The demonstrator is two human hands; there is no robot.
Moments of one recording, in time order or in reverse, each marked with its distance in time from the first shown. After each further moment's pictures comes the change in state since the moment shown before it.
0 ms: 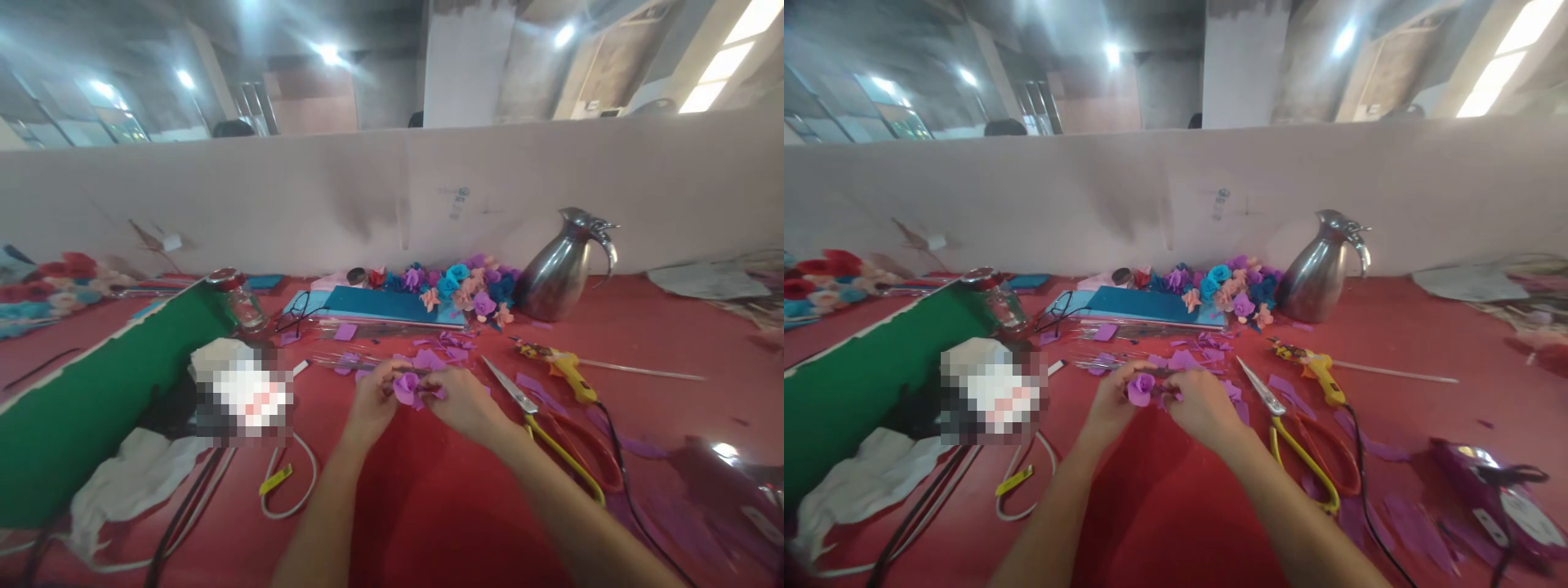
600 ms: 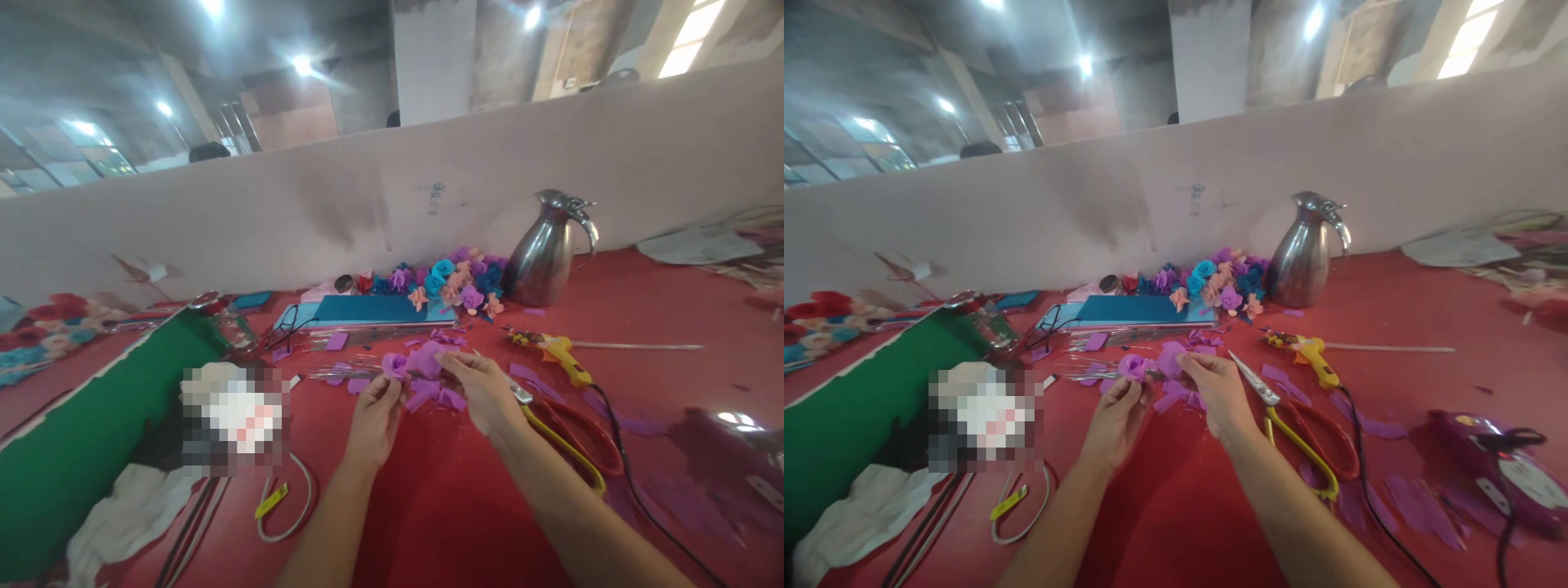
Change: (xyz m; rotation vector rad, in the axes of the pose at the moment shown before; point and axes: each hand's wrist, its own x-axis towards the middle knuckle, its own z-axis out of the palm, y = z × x) left_hand -0.001 -0.013 0.030 -0.679 0.151 -0.250; right_hand -0.003 0.020 -0.005 1.290 0.425 0.352
